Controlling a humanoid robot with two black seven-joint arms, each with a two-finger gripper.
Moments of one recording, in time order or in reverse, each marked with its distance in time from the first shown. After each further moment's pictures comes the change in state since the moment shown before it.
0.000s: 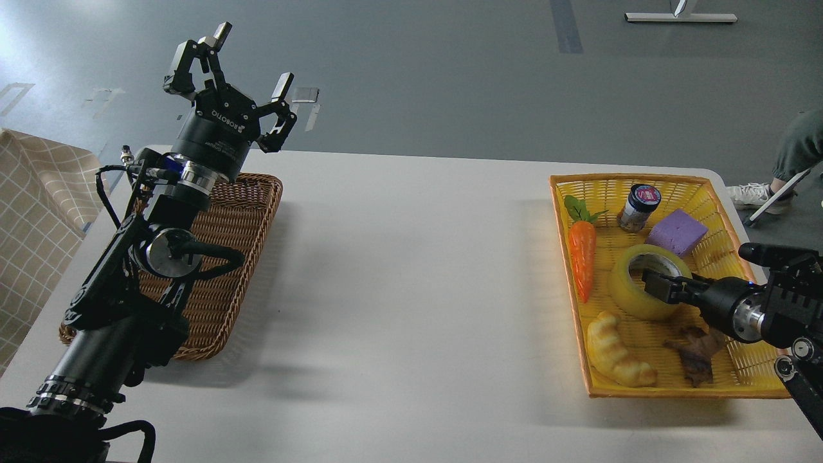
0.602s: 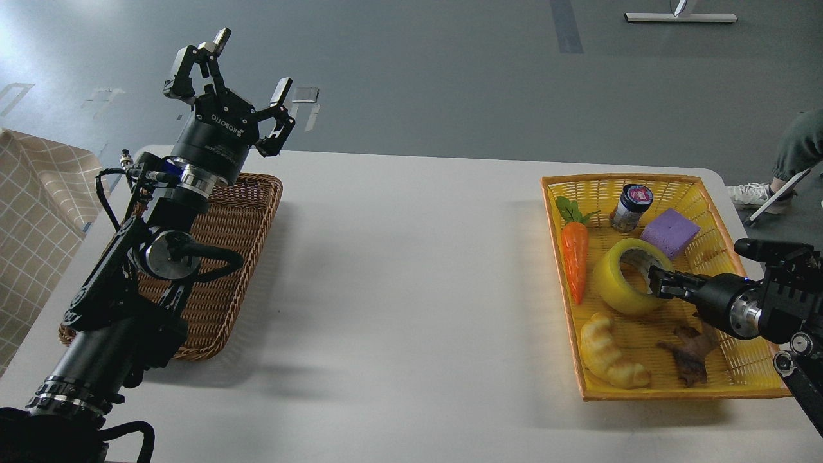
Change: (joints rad) left arm 0.000 0.003 0.003 0.019 -0.001 0.000 -0.001; right arm 0.006 -0.006 0.001 0.022 0.000 0.031 0.006
